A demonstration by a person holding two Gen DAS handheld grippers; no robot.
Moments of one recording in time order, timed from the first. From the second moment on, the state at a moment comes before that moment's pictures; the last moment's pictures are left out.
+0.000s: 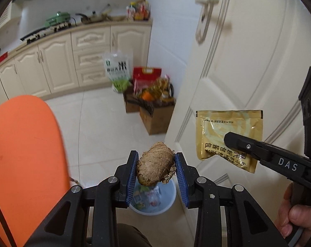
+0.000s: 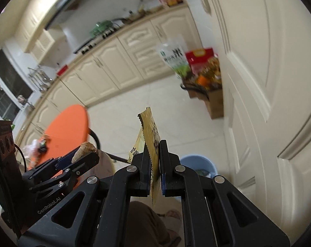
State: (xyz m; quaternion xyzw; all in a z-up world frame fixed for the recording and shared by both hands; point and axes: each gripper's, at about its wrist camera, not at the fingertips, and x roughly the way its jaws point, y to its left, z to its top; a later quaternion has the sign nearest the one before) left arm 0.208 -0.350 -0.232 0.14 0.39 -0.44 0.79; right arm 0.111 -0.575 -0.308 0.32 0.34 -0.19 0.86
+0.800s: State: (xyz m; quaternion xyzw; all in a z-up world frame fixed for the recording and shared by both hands) left arm 0.276 -0.512 -0.296 0.22 0.45 -0.39 0.77; right arm 0.117 -0.632 -0.409 0.40 0.39 -0.25 0.79
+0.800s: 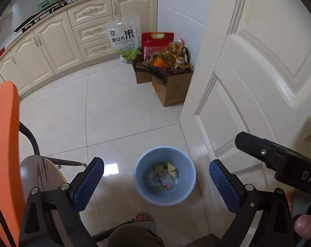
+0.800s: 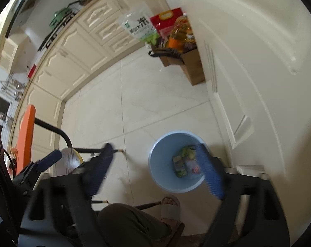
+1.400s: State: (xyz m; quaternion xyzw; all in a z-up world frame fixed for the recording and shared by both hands) left arm 0.209 -0.333 -0.187 0.10 0.35 -0.38 0.85; right arm 0.115 -0.574 -0.299 0.36 0.32 -0.24 0.84
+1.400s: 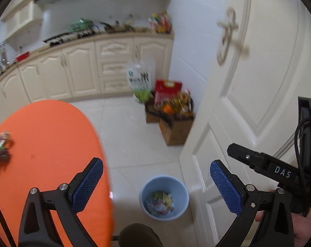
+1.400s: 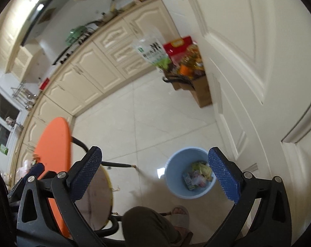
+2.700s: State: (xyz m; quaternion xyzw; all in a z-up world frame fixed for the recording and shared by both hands) left arm 0.017 0.007 -0.154 -0.05 0.20 -0.06 0.98; right arm 0.235 -0.165 -0.117 0.05 0.24 0.01 0.97
